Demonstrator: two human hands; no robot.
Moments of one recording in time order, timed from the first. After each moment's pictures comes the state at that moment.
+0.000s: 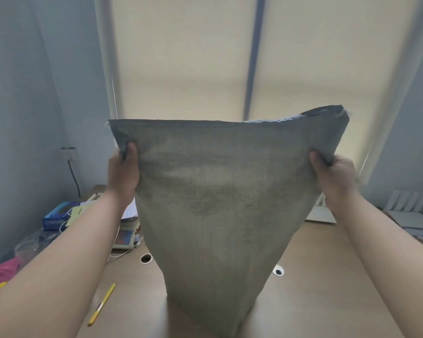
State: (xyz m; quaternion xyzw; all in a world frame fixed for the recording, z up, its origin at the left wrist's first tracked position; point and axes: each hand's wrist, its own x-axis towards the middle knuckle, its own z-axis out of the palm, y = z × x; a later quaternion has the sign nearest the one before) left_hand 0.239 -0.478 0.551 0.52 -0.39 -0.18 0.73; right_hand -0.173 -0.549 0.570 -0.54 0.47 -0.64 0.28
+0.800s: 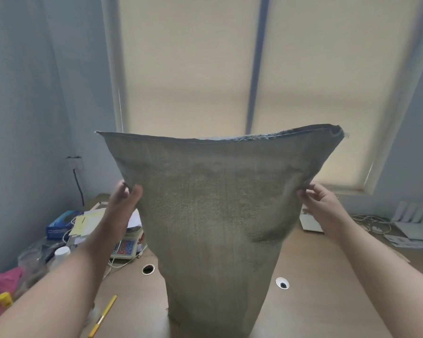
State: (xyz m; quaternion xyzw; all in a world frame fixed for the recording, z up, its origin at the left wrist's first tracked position) left_hand 0.263 -0.454 0.495 0.49 -0.46 -0.30 0.68; right_hand -0.176 -0.549 0.530 -0.61 0.46 -0.51 0.40
